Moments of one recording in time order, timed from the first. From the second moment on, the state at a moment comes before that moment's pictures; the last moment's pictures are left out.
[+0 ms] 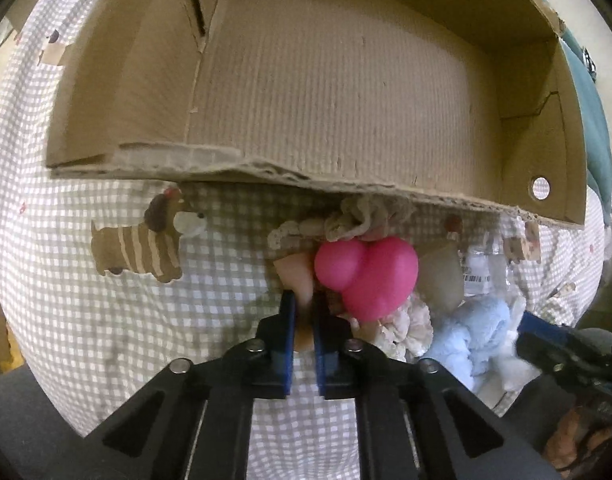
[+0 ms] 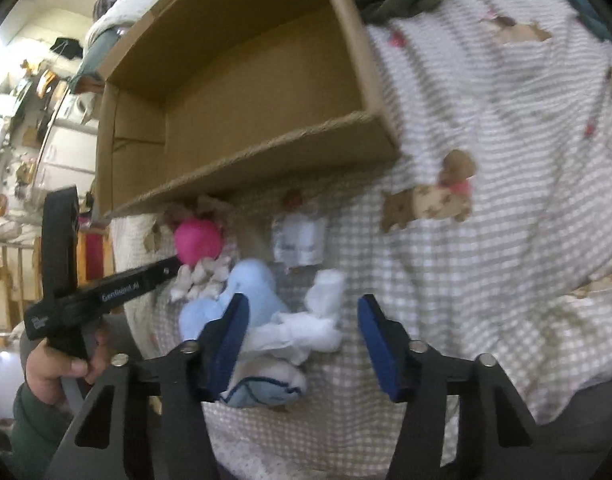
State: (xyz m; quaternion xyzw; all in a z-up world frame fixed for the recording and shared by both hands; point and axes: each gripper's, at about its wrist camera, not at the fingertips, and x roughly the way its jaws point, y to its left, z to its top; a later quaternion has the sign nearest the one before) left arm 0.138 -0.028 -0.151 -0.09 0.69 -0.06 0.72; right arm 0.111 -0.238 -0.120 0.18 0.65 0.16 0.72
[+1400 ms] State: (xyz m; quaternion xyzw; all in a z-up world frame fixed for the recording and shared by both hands) left arm 0.057 0.054 -0.016 -0.12 0.51 0.02 0.85; right arm 0.084 -0.265 -0.040 0.21 0.47 0.19 0.84
